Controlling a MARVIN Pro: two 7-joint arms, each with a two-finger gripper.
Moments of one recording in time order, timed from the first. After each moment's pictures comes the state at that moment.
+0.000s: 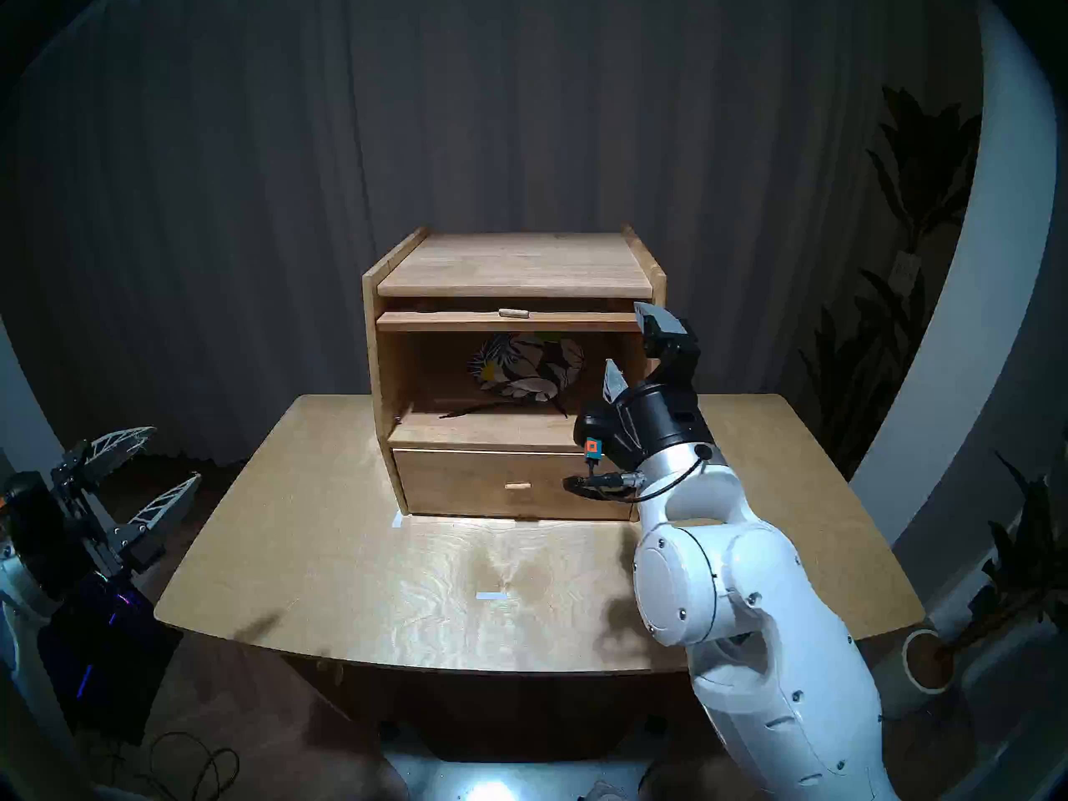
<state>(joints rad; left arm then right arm) 2.16 -1.40 -2.54 -2.29 -0.55 0.16 -1.13 -1.72 -1.22 1.28 -2.28 -1.34 0.37 0.17</state>
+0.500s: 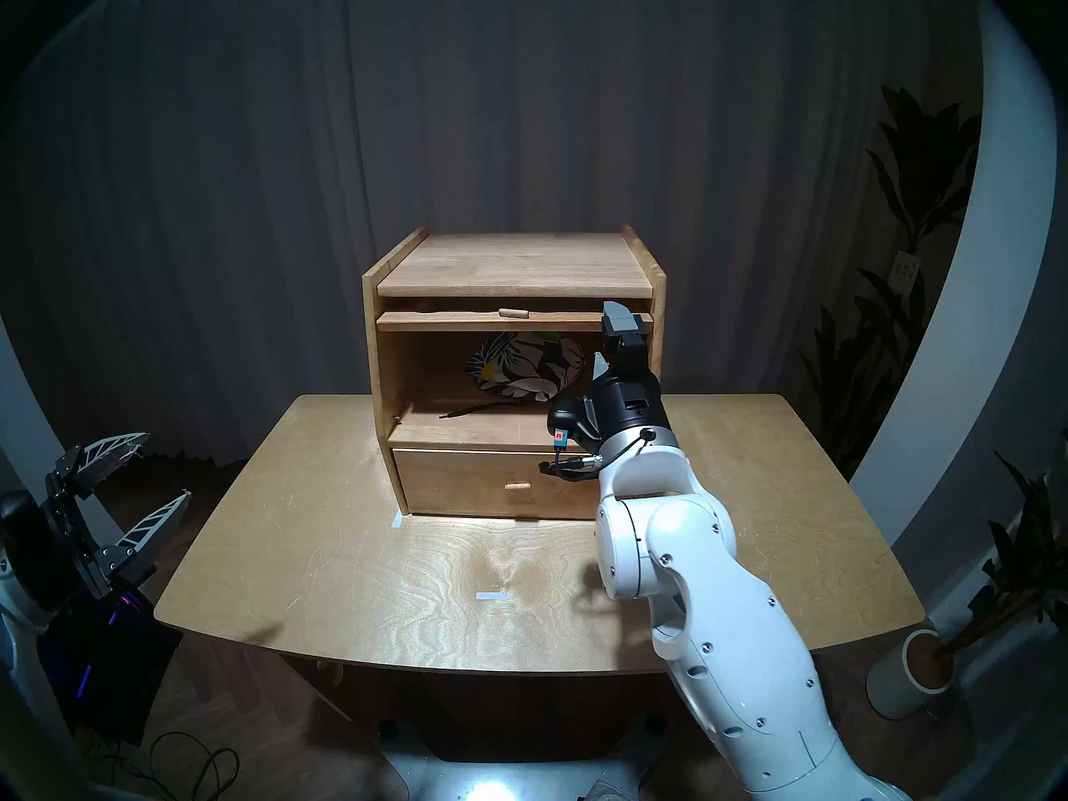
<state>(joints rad) 2.14 -1.40 -2.56 -2.24 -0.60 0.06 -1.25 -1.56 -1.33 1.20 -2.03 -1.51 0.41 0.18</state>
